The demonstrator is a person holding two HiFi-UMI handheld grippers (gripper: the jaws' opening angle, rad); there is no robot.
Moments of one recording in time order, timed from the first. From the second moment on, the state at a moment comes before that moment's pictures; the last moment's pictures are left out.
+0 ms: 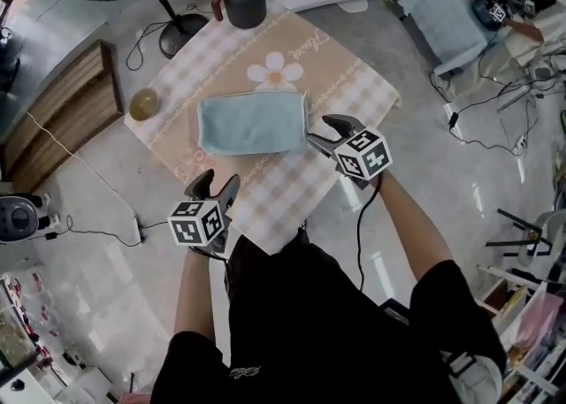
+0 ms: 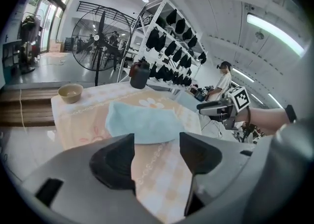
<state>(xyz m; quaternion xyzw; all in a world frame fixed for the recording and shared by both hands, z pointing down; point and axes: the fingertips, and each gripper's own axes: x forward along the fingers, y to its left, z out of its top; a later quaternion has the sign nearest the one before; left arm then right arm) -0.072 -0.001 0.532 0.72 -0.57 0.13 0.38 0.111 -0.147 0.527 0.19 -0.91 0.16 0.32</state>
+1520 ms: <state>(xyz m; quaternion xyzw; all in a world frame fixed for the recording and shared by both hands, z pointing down) 0.118 -0.154 0.637 0.69 -0.58 0.27 0.34 0.054 -0.267 0.645 -0.13 -0.87 0.16 0.45</state>
